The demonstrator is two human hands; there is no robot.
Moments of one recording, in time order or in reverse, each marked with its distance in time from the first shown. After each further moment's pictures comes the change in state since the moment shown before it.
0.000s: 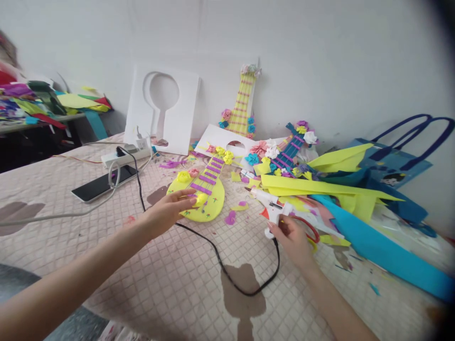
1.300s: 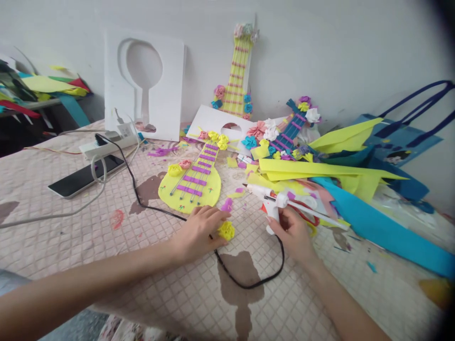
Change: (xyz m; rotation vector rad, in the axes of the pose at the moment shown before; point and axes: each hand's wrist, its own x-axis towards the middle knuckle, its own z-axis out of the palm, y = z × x) left_hand -0.001 -0.066 0.051 1.206 -0.292 0.763; right_hand -0.015 0.012 -0.002 -0.108 0.011 -0.051
